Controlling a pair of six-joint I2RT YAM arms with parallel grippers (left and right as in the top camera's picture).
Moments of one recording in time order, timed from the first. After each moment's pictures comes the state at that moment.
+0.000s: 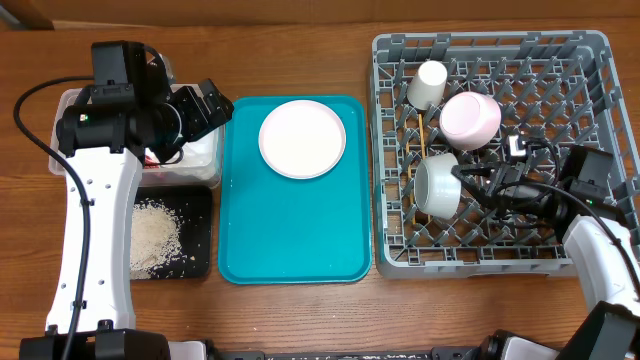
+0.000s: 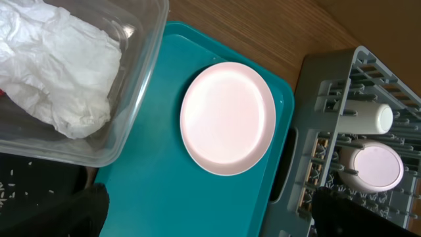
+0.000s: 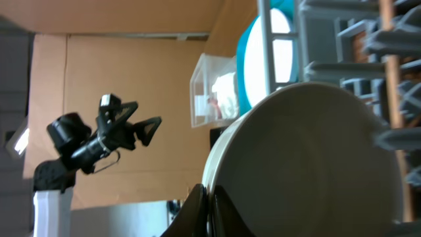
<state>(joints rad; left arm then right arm) 0.07 1.54 1.55 -1.02 0.33 -0.48 -0.35 1.41 0.76 -0.40 -1.32 0.44</state>
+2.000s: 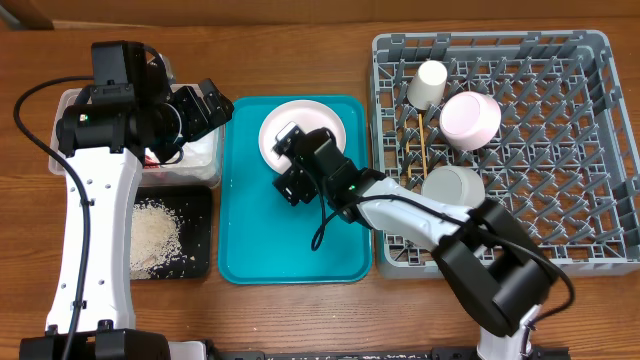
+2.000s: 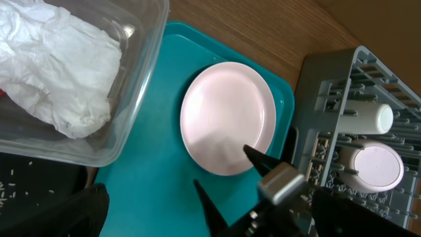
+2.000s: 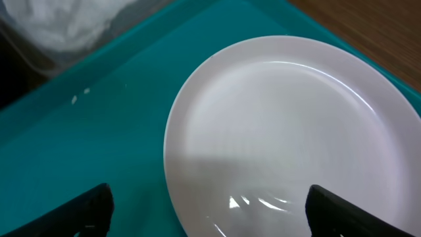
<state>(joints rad) 0.07 1.54 1.55 -1.02 0.33 -0.48 0.75 1.97 1.18 0.03 0.00 -0.08</state>
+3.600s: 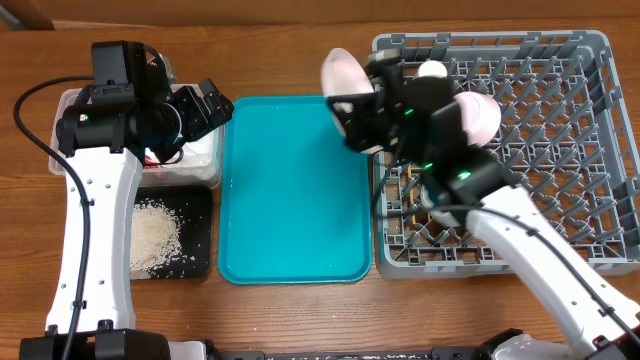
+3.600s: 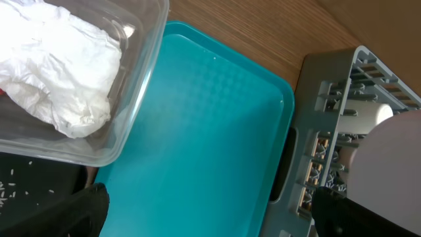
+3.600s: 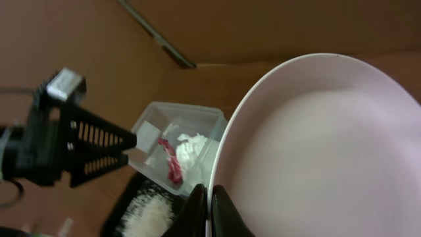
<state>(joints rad) 0.07 1.54 1.55 -1.03 0.33 -0.48 0.47 1.45 1.18 -0.09 -0.38 0.52</state>
